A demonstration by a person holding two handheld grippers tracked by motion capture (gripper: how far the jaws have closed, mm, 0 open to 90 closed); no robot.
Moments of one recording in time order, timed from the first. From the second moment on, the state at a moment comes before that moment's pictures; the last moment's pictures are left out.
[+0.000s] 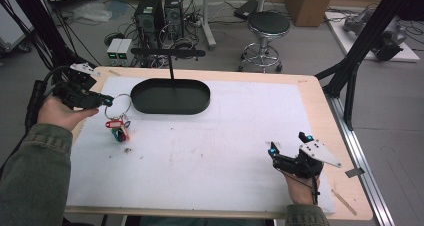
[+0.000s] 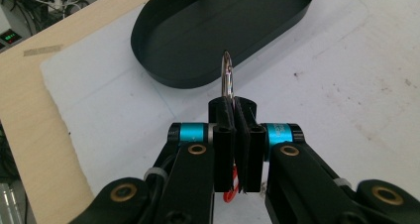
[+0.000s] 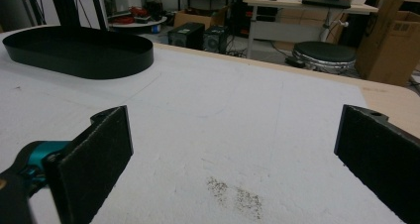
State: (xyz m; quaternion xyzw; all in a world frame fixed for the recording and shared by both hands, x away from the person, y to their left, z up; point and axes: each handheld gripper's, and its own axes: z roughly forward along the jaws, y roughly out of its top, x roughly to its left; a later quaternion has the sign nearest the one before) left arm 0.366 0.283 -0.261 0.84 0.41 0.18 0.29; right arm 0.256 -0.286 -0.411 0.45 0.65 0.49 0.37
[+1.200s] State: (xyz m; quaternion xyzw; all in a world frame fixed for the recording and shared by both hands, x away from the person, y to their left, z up) left arm 0.419 0.234 -0.222 0.85 0.38 0.19 0.31; right arm 0.256 -0.282 -0.411 0.44 0.66 0.49 0.37
